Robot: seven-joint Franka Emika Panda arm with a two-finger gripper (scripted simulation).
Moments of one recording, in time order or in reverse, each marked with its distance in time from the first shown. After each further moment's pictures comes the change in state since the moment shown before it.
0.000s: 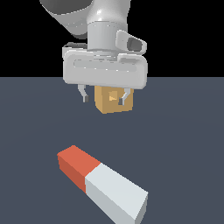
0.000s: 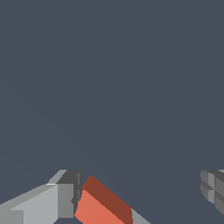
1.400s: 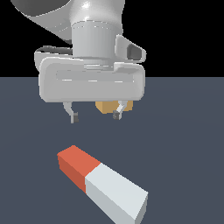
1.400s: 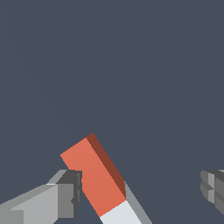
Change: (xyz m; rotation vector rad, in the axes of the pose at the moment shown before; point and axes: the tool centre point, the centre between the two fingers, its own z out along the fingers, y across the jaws) arm -0.063 -0.008 0.023 -0.022 -0.019 -0.329
